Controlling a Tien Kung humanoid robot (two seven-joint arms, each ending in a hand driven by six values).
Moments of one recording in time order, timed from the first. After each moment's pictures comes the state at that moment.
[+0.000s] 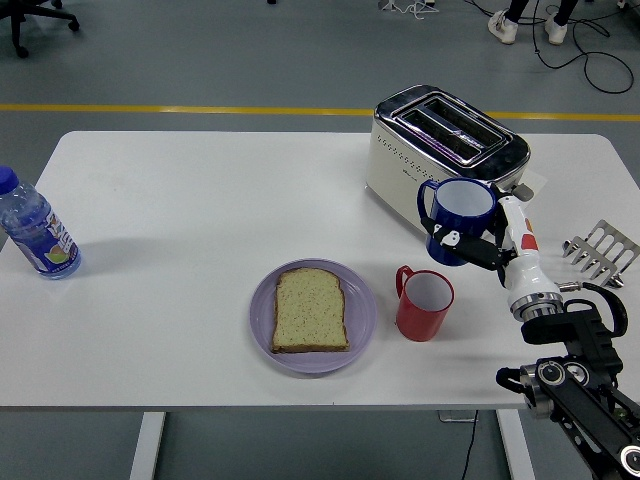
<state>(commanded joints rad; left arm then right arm) -0.09 0.02 -0.16 -0.20 0.44 0.07 0.06 0.25 -0.18 0.98 1.55 -1.30 -0.56 -0.08</state>
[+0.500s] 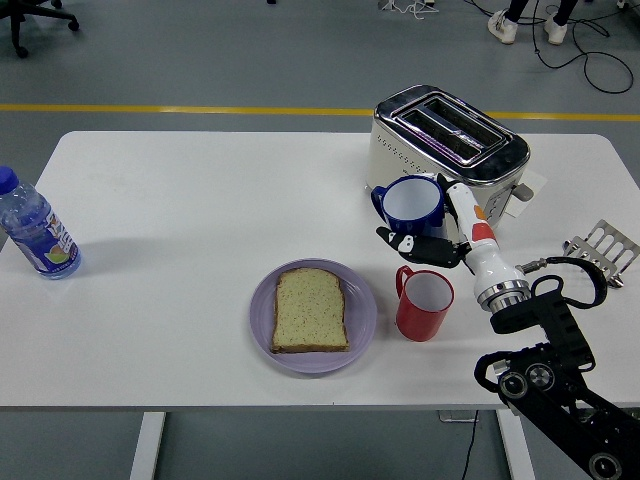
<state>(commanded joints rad) -0.09 0.02 -0.16 -0.20 0.44 0.07 0.06 0.36 -0.18 0.85 1.55 -1.63 -0.54 -0.24</state>
